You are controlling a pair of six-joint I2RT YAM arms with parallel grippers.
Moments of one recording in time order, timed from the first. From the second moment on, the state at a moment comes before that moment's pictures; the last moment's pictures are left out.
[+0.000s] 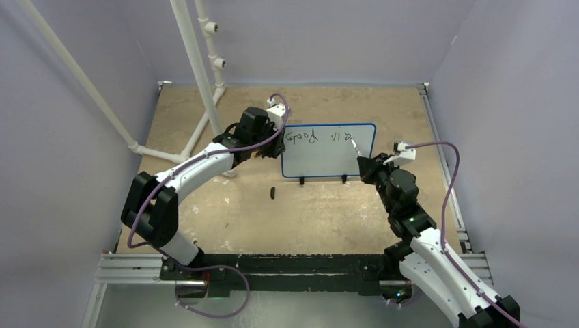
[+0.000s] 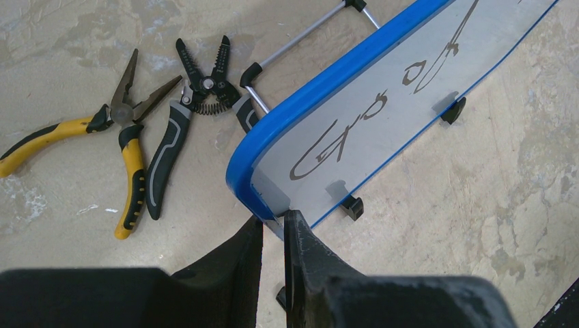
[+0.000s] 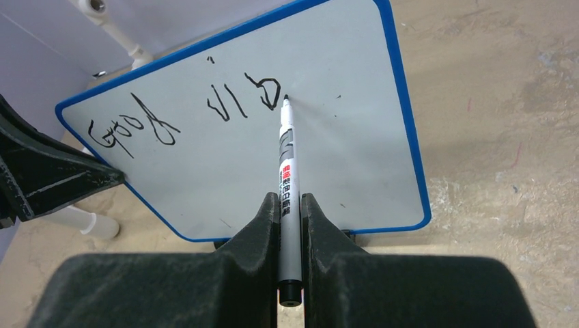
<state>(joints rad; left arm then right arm) -0.57 1.58 1.16 -0.23 0.16 -0.10 0.41 0.63 0.40 0.08 0.25 0.50</state>
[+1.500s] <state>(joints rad) -0.57 1.58 1.16 -0.23 0.16 -0.10 0.41 0.65 0.41 0.13 0.26 0.46</state>
